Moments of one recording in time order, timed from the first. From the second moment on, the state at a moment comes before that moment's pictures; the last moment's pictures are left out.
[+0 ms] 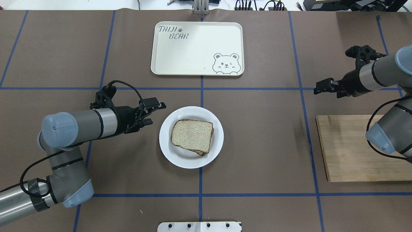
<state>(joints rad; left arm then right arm) -0.45 -1.86 -1.61 -2.73 -1.57 -1.87 0.94 -1.46 1.67 -0.94 2.12 1.06</state>
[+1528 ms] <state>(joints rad) -0.38 -1.86 -1.62 -2.73 -1.58 -1.88 1.01 -1.46 1.68 -0.94 2.23 1.06</state>
